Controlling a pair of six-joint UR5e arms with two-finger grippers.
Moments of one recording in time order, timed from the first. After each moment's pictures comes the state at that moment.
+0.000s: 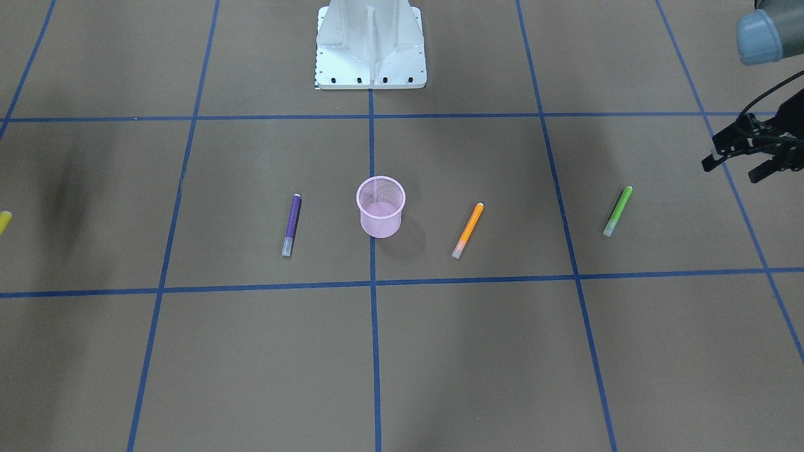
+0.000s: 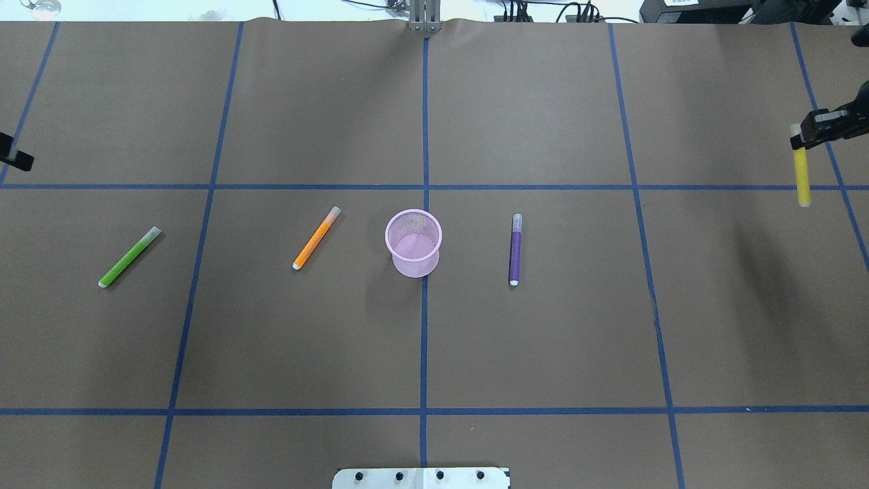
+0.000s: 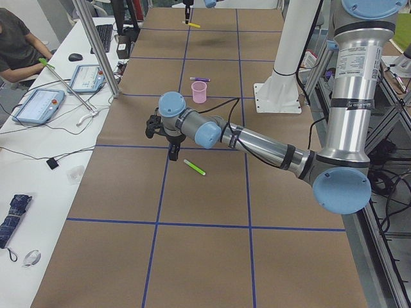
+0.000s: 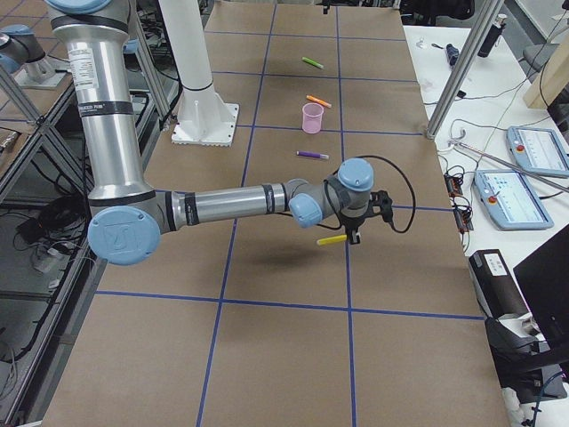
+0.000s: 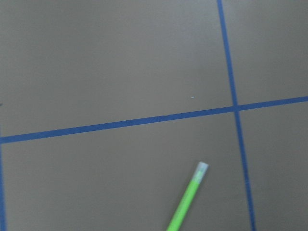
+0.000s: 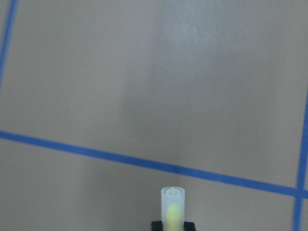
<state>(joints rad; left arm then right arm) -1.26 -1.66 -1.85 -1.76 -2.46 -0.48 1.26 -1.42 1.67 -1.22 2.29 0.56</state>
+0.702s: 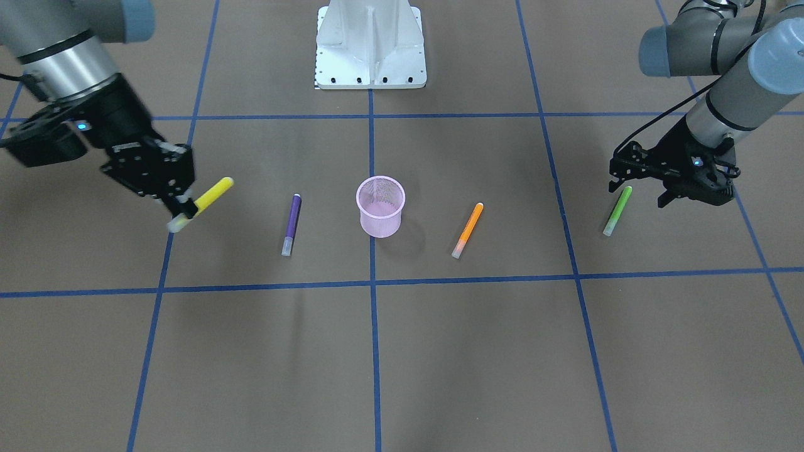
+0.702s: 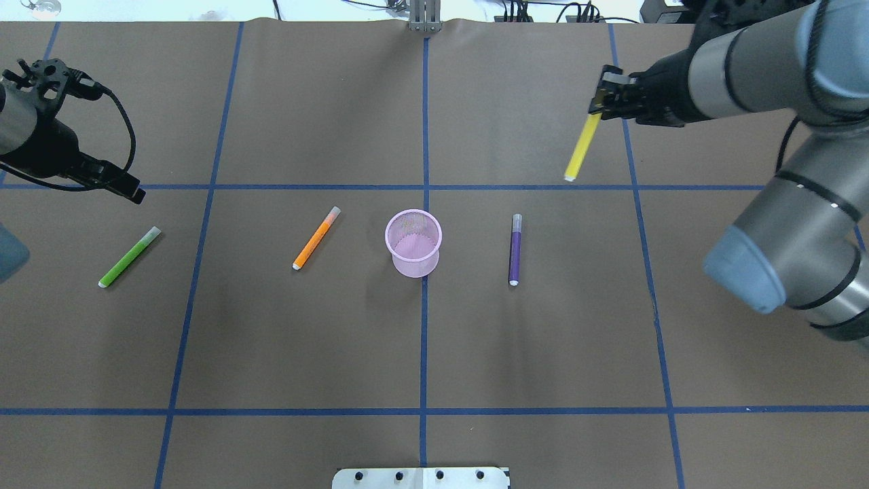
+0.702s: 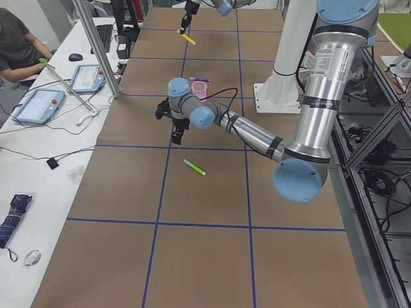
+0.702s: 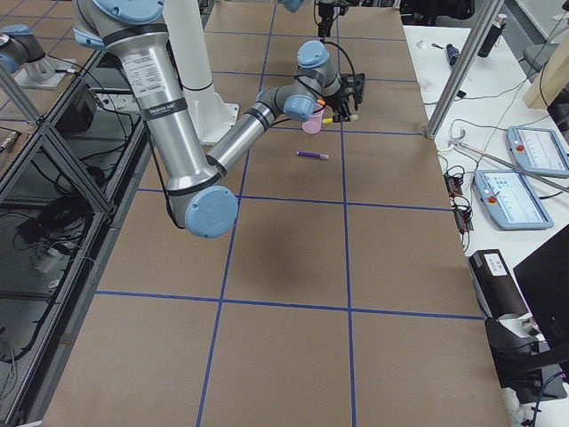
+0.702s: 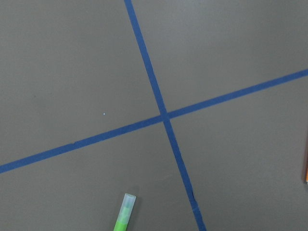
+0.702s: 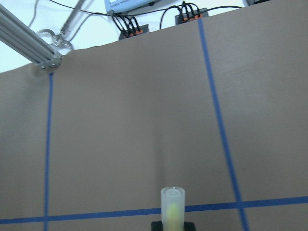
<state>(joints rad) -1.02 -1.74 -1.83 -1.76 -2.25 -0.46 0.80 -1.16 1.98 -1.22 1.79 1.42</state>
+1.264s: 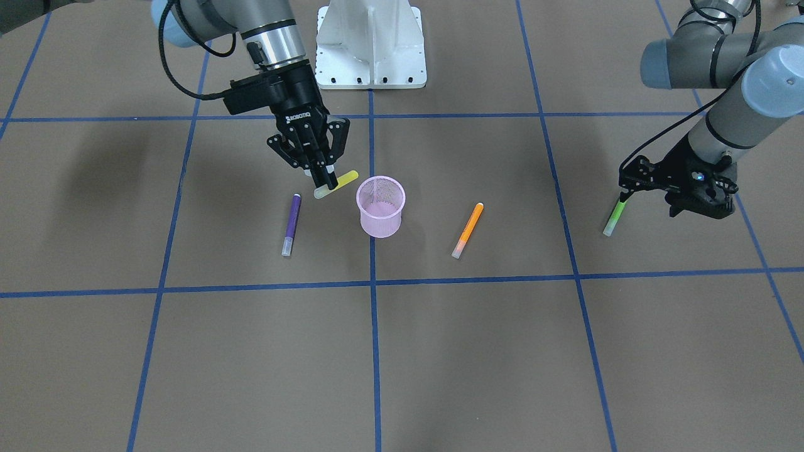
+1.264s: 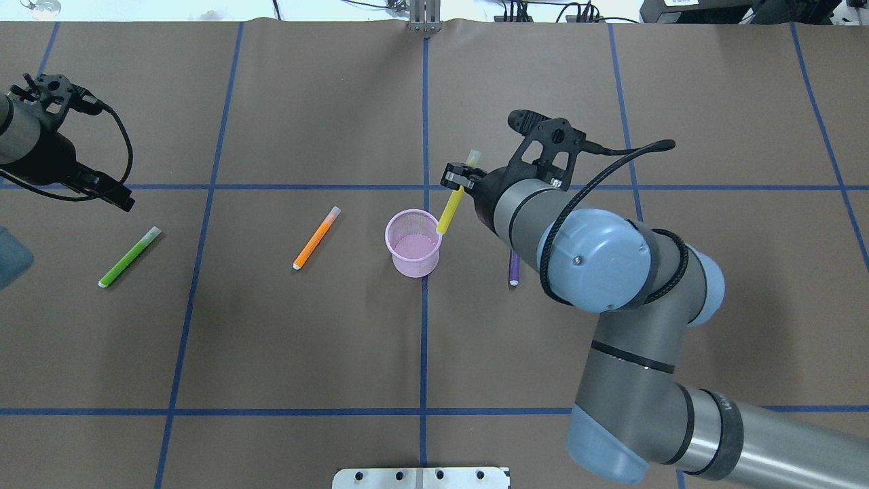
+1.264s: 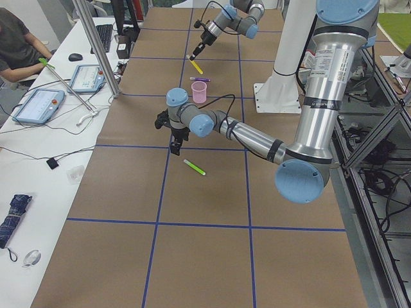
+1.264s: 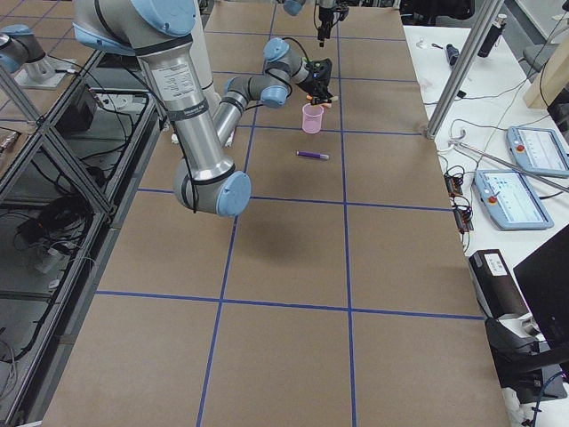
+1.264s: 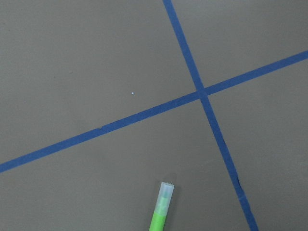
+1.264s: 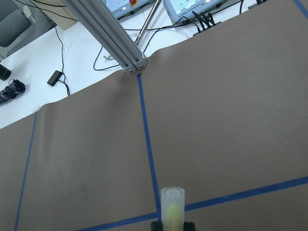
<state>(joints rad) -1.02 -1.73 -1.78 -1.76 -2.20 -0.39 0.42 -1.03 1.90 -1.22 1.22 1.51</state>
